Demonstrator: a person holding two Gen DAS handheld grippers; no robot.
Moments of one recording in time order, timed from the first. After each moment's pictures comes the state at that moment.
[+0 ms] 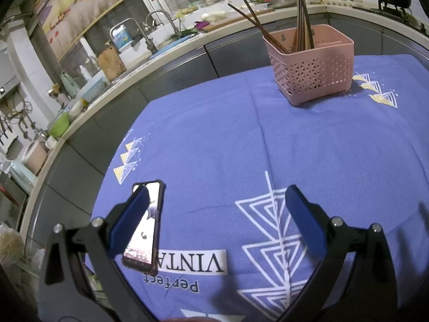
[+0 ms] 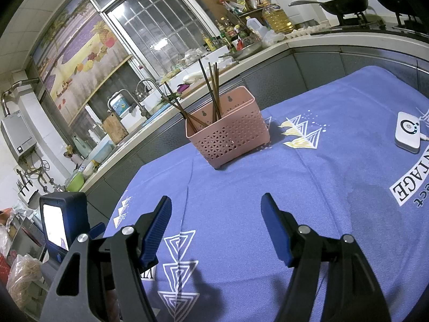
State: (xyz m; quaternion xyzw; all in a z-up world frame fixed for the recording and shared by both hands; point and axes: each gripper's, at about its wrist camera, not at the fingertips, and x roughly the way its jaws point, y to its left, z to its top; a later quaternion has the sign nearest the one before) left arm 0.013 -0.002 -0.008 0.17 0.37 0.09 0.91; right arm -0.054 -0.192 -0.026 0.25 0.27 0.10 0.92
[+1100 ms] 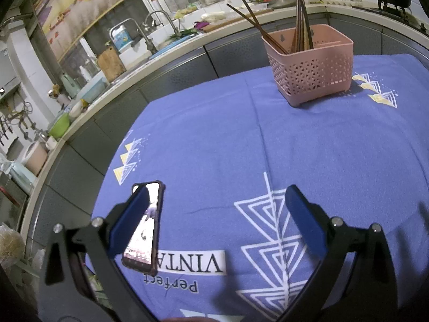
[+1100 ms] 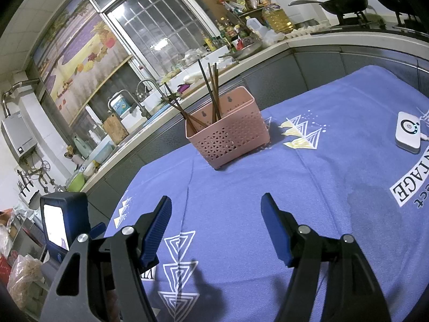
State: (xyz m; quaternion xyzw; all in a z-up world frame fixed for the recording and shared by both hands) left arm 0.014 -0.003 -0.008 0.17 0.37 0.09 0.91; right arm -0.055 -0.191 -0.025 0.26 0.27 0.09 0.92
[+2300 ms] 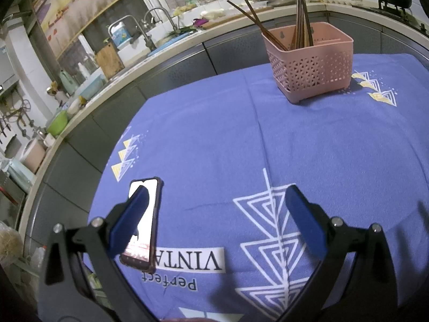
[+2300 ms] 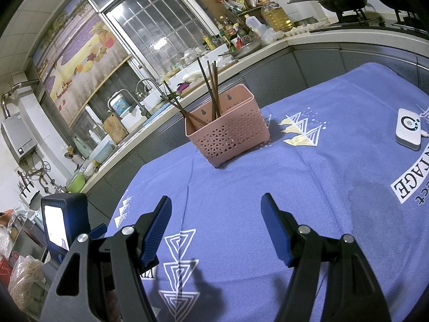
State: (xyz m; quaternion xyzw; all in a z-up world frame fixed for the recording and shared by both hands) left arm 0.015 -0.002 -0.010 0.17 0.37 0.08 0.91; right arm -0.056 -0.191 -0.026 0.26 0.27 0.09 0.92
